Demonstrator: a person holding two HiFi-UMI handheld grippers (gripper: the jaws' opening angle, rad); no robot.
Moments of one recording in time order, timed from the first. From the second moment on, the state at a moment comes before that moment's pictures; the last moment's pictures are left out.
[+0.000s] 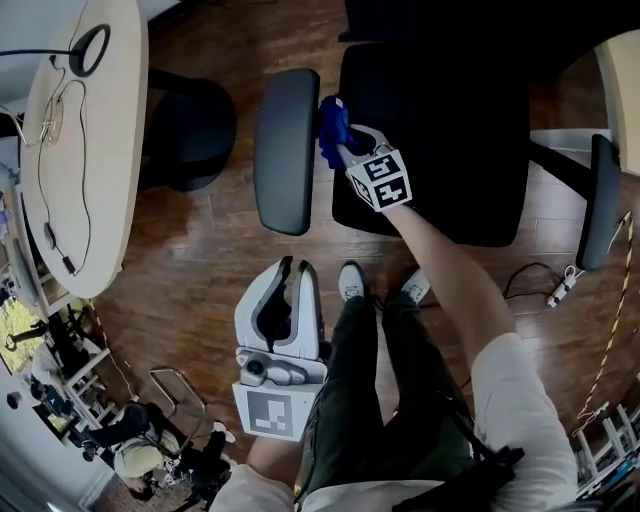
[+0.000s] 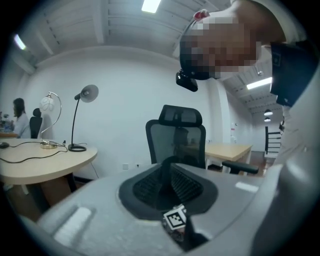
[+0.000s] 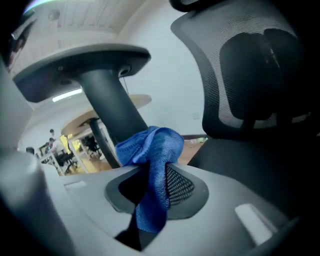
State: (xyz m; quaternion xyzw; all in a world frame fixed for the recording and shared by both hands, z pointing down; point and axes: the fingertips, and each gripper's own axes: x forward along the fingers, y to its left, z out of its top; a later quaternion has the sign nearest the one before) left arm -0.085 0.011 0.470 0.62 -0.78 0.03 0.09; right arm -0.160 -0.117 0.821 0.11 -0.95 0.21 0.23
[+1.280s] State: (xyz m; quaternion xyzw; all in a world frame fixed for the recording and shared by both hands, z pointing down) left arm 0.125 -0.174 0.477 0.79 -0.61 0.04 0.06; right arm 0.263 -0.363 0.584 0.44 -0.83 0.07 0.34
